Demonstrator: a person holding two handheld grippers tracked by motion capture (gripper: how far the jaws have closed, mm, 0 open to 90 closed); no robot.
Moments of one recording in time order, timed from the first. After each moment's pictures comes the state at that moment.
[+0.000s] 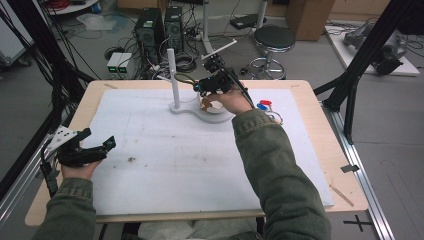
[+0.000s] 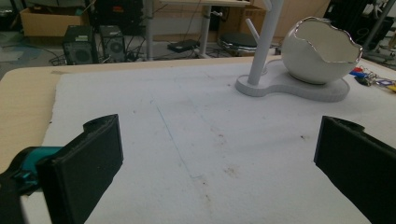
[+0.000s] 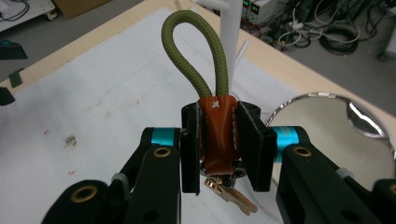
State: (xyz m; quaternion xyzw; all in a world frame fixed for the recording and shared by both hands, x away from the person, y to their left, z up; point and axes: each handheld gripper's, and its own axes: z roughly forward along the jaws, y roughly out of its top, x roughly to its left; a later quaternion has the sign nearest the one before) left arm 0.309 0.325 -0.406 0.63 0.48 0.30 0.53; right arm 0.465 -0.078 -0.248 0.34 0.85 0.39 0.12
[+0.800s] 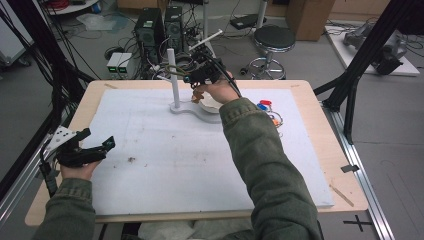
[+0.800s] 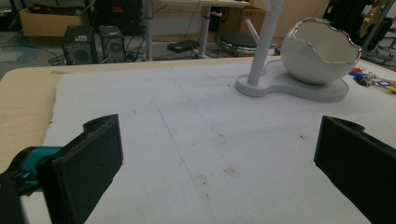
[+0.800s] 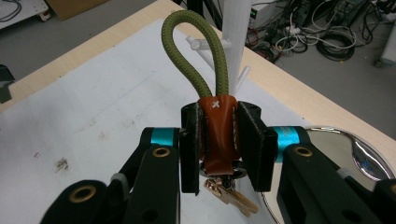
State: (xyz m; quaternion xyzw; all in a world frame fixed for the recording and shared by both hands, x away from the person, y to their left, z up) left arm 0.308 0.326 -0.406 0.63 0.48 0.30 0.54; right arm 0.489 -0.048 -0.241 0.34 0.85 0.38 0.12
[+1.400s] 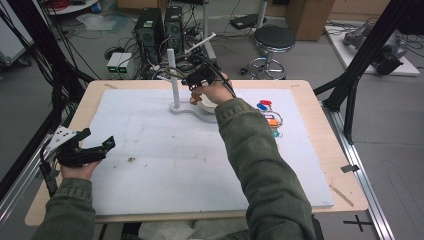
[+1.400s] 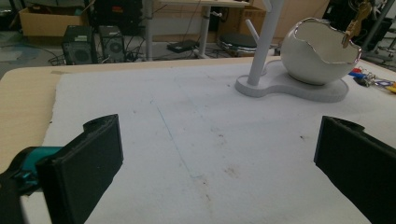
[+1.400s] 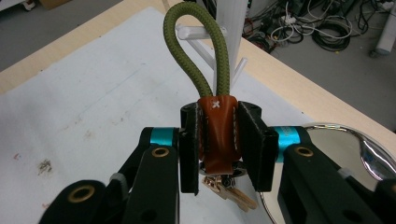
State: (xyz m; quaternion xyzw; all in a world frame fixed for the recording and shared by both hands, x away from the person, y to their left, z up) left arm 0.308 0.326 -0.406 0.63 0.48 0.30 0.54; right arm 0.498 -0.036 -0.255 0.35 0.85 0.36 0.13
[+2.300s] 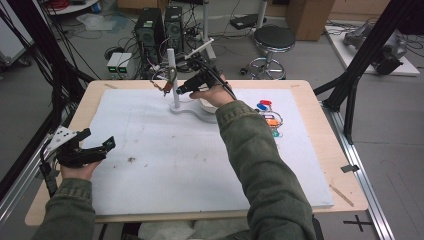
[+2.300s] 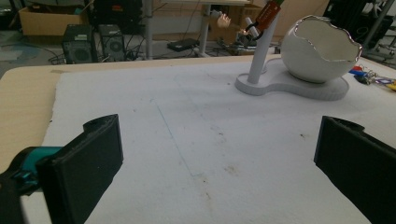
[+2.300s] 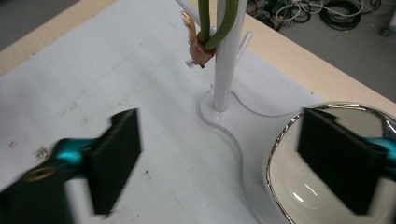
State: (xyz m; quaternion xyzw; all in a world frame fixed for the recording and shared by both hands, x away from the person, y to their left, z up) left arm 0.308 0.326 -0.407 0.63 0.48 0.30 0.53; right arm 0.501 -0.037 -0.270 0.36 0.86 0.34 0.10
